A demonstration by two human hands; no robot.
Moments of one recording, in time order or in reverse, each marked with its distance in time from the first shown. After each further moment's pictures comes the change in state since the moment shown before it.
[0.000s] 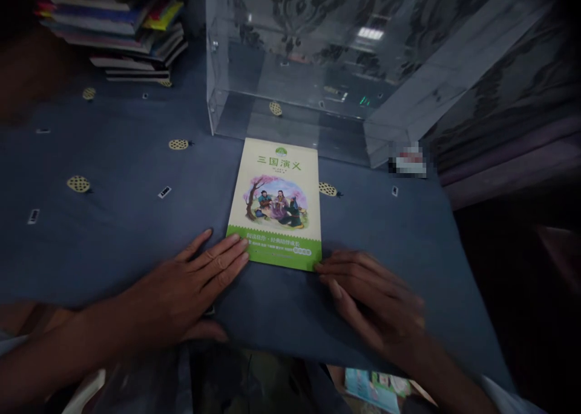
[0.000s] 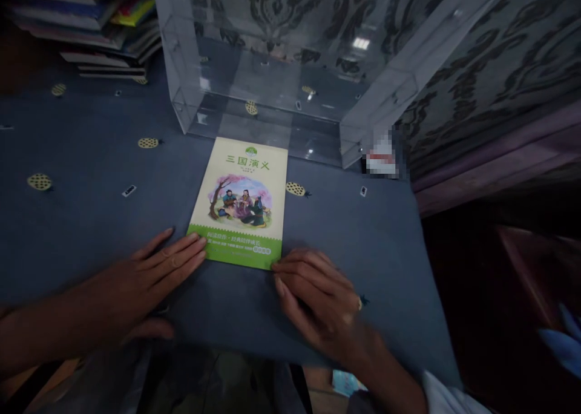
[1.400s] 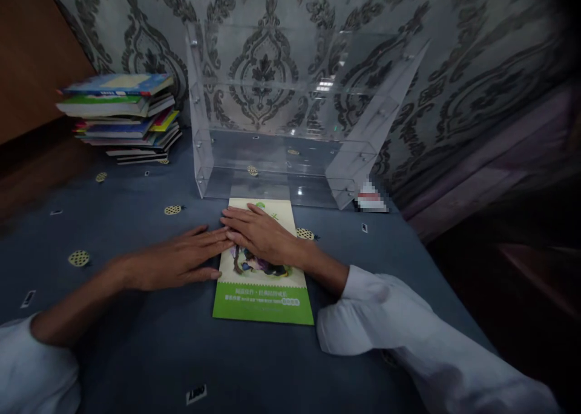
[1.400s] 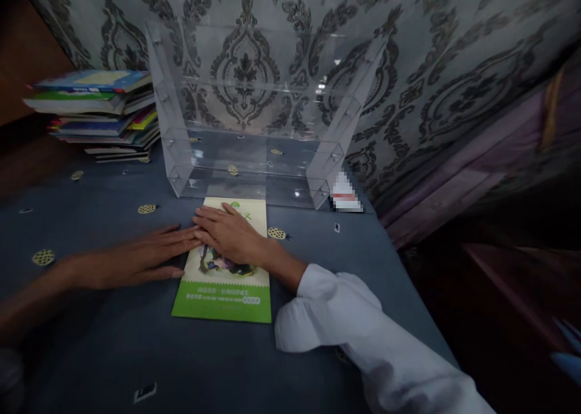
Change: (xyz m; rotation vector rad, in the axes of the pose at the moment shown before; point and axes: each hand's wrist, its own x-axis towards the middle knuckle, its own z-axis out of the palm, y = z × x) left_hand 0.061 -0.110 -0.047 -0.088 -0.164 -0.019; right_hand 0.154 0.072 0.066 -0.159 -0.415 -0.076
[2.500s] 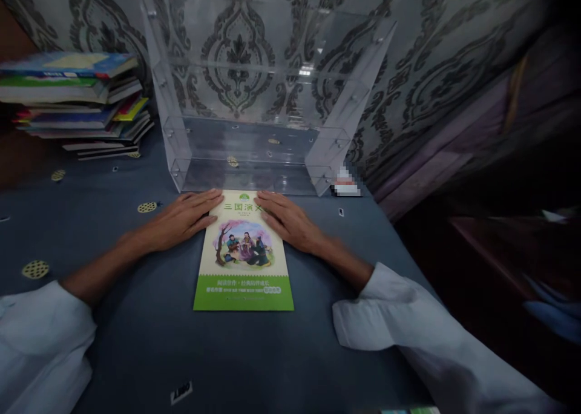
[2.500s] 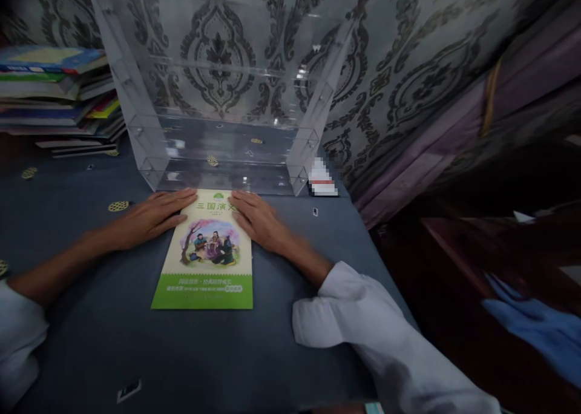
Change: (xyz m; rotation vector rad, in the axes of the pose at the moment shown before) left_hand 0.053 -0.044 0.020 -0.052 0.121 -0.191; right_hand -0.080 0.058 0.003 0.033 0.289 0.206
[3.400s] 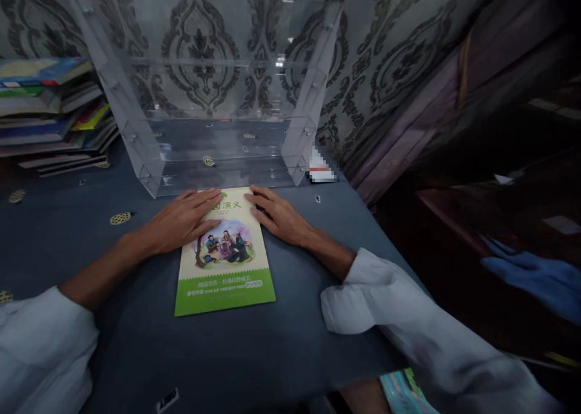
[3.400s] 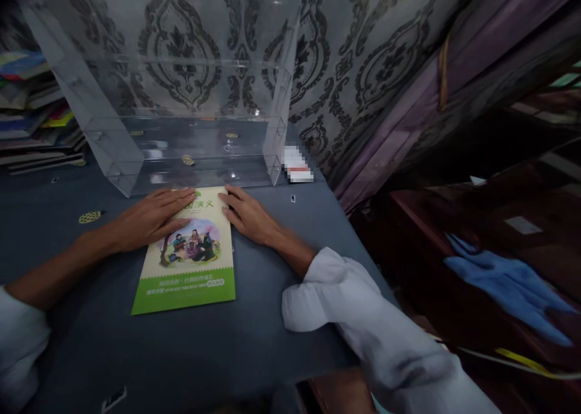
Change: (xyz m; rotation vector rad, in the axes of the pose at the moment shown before) left_hand 0.036 0.021 0.004 0.150 0.004 0.143; right_hand -0.017 0.005 -0.006 0.065 0.069 0.078
